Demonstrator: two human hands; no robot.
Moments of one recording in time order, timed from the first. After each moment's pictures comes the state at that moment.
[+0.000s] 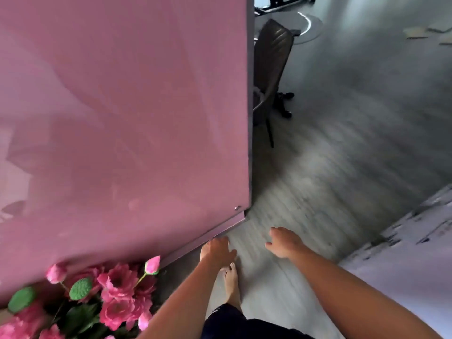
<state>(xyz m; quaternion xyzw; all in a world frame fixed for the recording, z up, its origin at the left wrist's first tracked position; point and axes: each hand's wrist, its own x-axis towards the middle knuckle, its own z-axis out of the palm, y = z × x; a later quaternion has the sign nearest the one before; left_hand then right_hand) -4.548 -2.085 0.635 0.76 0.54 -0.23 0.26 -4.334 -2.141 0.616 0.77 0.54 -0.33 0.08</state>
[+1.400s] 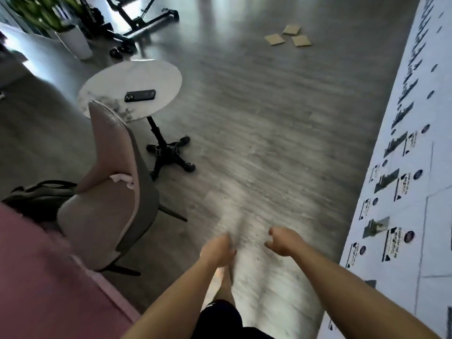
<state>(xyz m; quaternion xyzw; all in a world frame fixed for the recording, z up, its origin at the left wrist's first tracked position) -3.867 -1.696 0.625 0.87 0.33 -0.29 0.24 -3.702 -1.848 0.627 0.86 0.33 -0.38 0.04</state>
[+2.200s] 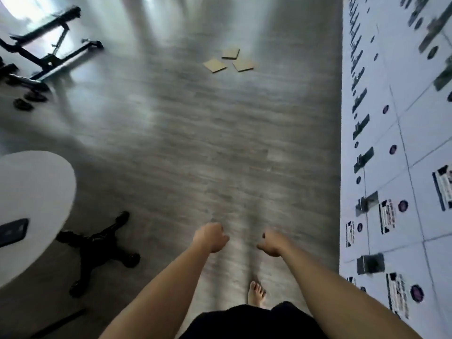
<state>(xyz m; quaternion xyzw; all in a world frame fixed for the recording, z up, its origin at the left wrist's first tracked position) -3.248 -1.492 0.637 0.91 0.23 -0.29 0.18 -3.161 -1.686 0.626 0.89 0.19 -0.41 -0.02</state>
